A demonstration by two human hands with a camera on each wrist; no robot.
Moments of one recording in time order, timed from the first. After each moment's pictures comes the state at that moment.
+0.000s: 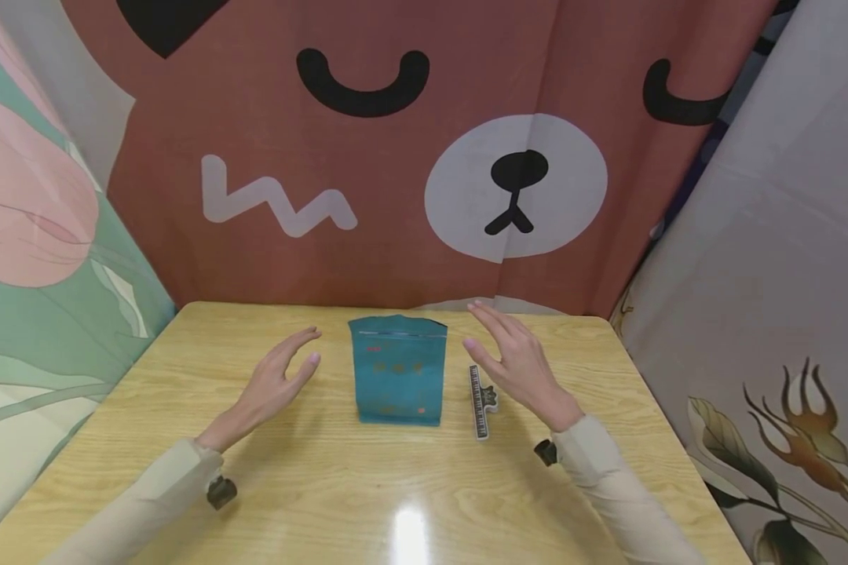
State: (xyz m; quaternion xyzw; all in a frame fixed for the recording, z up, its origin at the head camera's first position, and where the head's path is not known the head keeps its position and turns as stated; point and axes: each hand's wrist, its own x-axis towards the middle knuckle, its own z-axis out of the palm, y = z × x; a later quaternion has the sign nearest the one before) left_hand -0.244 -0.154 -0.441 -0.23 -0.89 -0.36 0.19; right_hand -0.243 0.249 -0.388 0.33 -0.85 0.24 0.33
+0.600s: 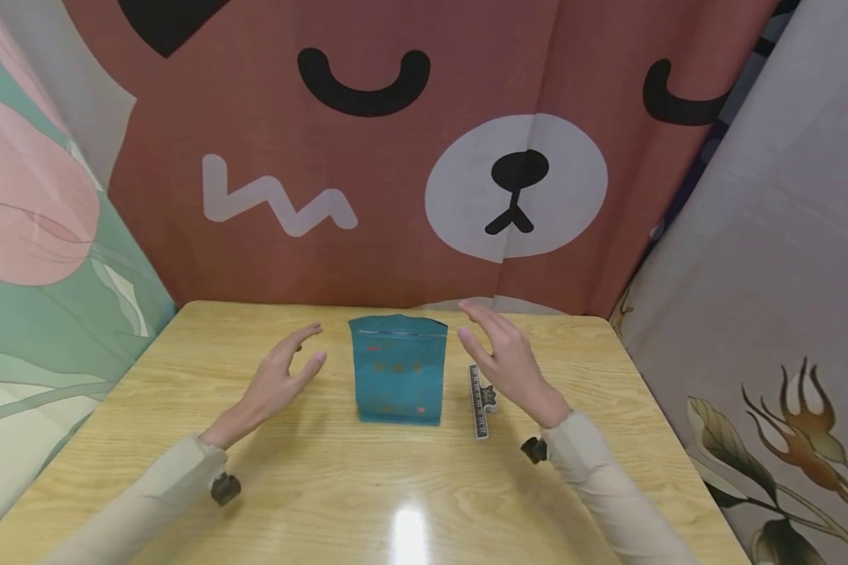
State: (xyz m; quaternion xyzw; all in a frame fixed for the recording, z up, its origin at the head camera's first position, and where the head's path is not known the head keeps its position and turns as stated) left_hand -0.245 -0.148 -0.435 -0.23 -0.87 -0.38 0.19; right_hand -0.244 0.233 -0.381 0.35 -0.83 0.30 0.33
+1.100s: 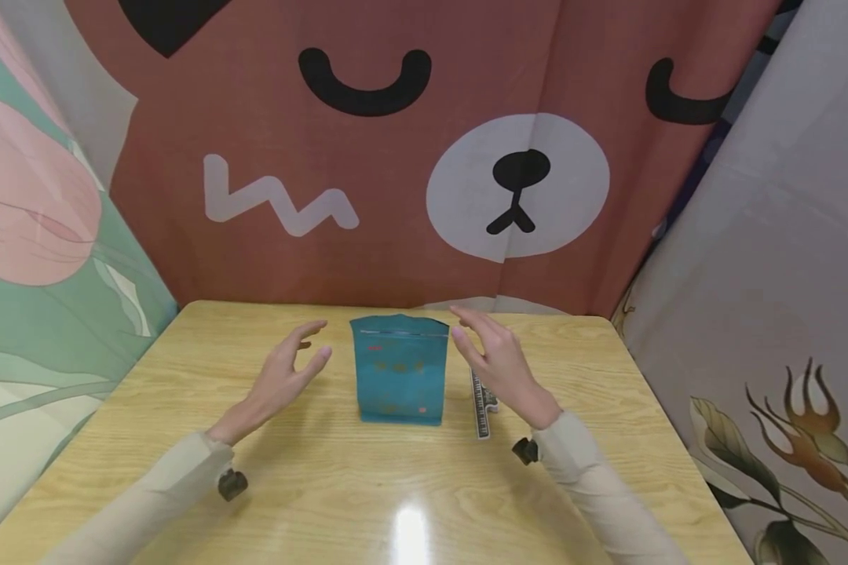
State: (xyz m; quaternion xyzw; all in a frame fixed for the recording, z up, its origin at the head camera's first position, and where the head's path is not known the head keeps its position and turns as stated) left_hand -0.247 -0.140 -0.430 -0.25 -0.85 -0.42 0.20; right_hand -0.244 0.220 -0.384 0.35 -0.81 0.32 0.33
